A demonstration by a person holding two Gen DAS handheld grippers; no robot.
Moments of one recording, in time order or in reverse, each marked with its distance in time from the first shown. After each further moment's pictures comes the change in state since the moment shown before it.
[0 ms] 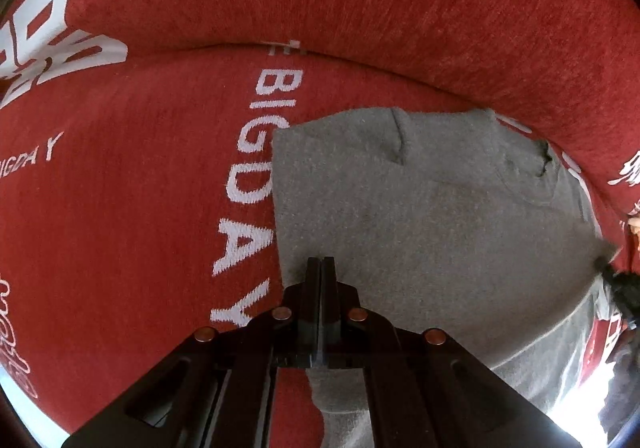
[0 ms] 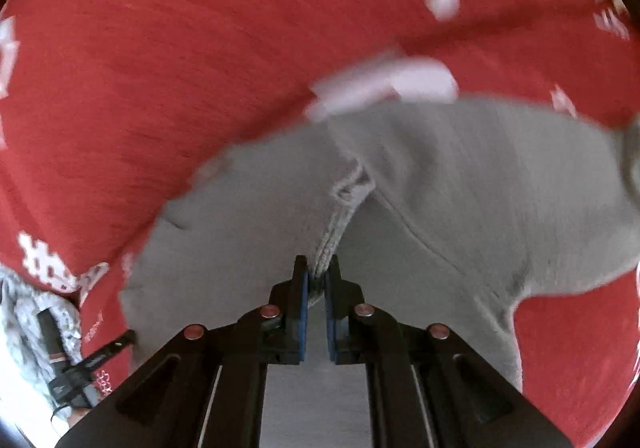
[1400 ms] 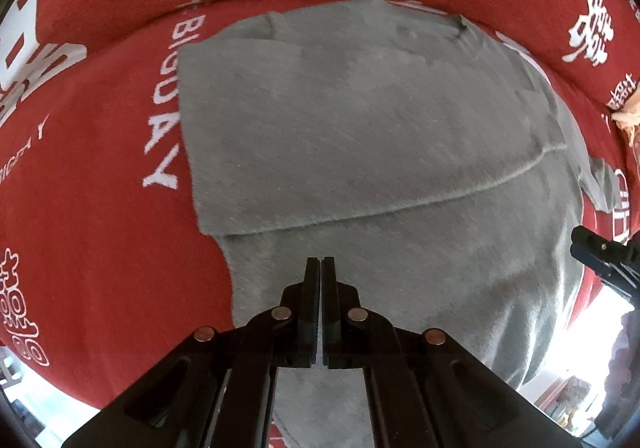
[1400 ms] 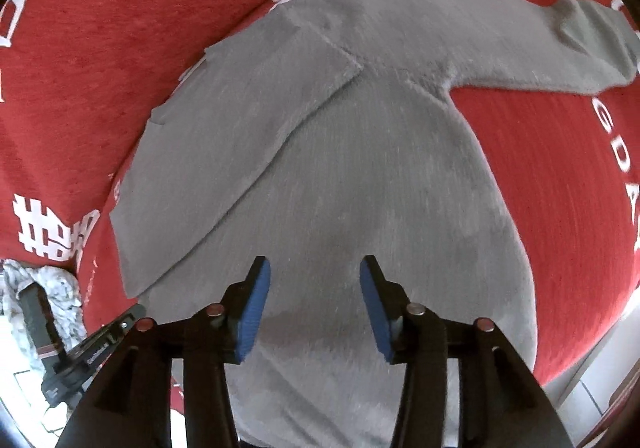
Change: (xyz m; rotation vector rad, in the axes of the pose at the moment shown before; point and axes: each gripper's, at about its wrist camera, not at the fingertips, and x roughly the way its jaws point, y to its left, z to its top) left arm -0.038 -0.068 -0.086 0.221 0.150 0.006; right arm -0.040 0.007 -0.105 0.071 0.137 -0.026
